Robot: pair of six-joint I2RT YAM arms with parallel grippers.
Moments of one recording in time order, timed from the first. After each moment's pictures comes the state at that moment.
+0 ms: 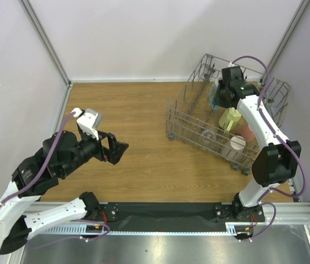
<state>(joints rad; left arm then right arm) -0.92 0.72 1.29 -0.90 -0.27 -0.28 0.20 1.65 1.59 -0.75 0.13 0.45</state>
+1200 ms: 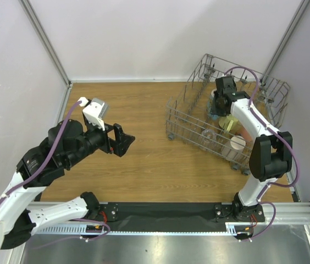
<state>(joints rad) -0.90 0.84 1.40 -0.89 -0.23 -0.29 0.21 1.72 1.46 -0.66 0.17 0.39</state>
